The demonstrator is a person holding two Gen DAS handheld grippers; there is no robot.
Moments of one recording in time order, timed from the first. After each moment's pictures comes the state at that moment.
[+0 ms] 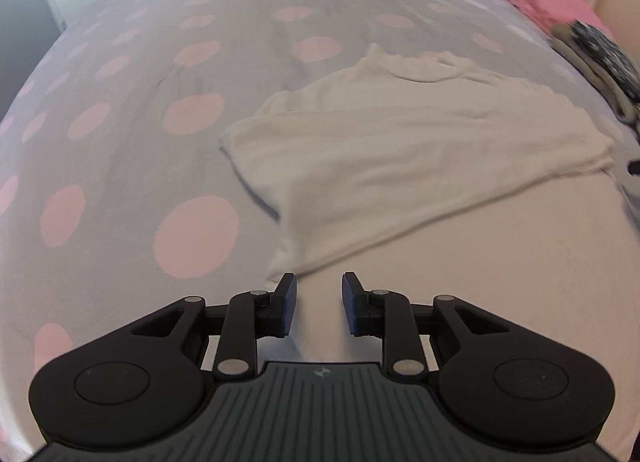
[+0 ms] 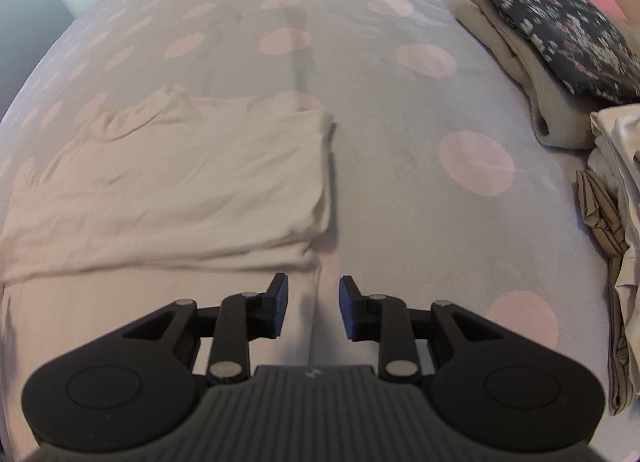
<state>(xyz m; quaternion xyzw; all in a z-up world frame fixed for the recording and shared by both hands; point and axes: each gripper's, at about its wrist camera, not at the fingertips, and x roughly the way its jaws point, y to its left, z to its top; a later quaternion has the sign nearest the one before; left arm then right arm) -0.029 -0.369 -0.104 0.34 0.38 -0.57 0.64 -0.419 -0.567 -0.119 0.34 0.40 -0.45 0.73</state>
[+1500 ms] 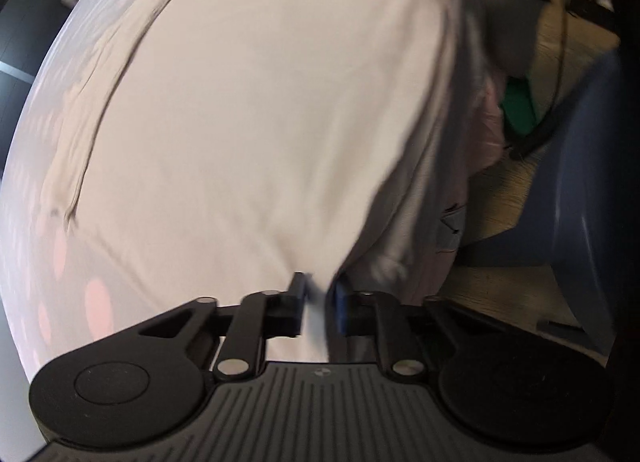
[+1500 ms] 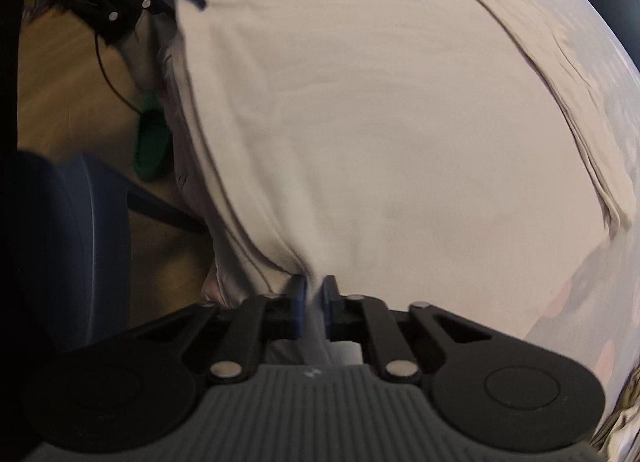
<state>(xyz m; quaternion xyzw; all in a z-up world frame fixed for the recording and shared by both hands) -0.239 -0.149 -0.159 0.65 0.14 -0.63 0.41 -0.399 -0.263 -0.157 -0.04 0.60 -0.07 0.80</state>
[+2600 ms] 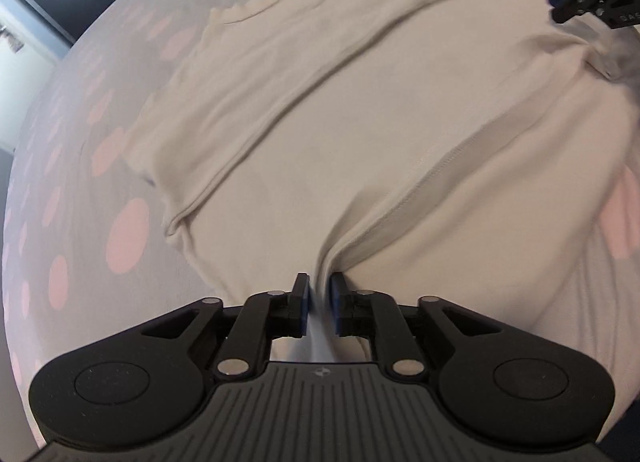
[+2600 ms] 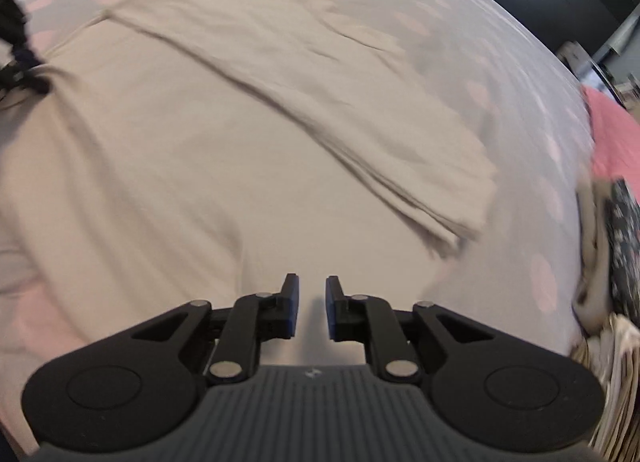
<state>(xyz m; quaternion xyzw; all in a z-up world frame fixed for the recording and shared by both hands) -0.118 -0.335 -0.140 0.52 0.26 -0.57 0.58 -0.358 -0.458 -0.127 0.05 0.53 -0.32 0.78</state>
